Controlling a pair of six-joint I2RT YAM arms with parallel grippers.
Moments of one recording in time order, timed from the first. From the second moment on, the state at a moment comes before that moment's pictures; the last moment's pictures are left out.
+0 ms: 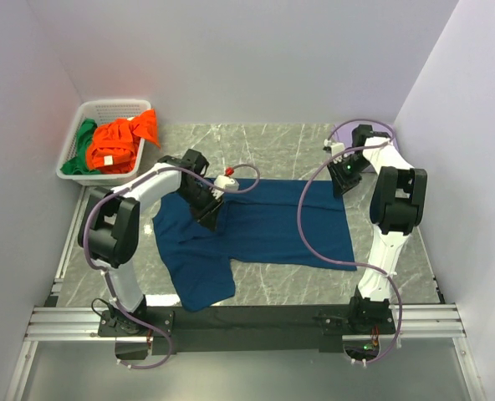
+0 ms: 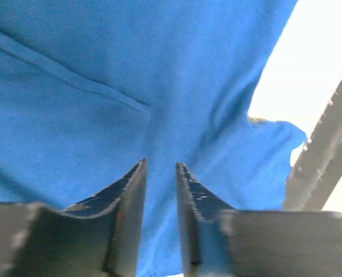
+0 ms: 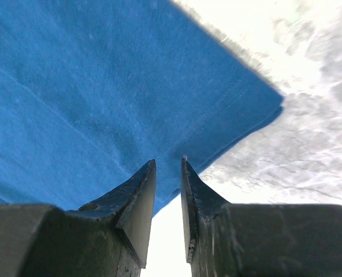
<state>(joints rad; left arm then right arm) -0.39 1.82 1.32 -0.90 0.61 0.59 -0.09 2.14 1.70 -1.03 -0.34 -0.59</state>
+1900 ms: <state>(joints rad) -0.02 2.11 1.75 -0.66 0.43 0.30 0.06 2.29 2.02 -0.88 -0.05 -0.36</state>
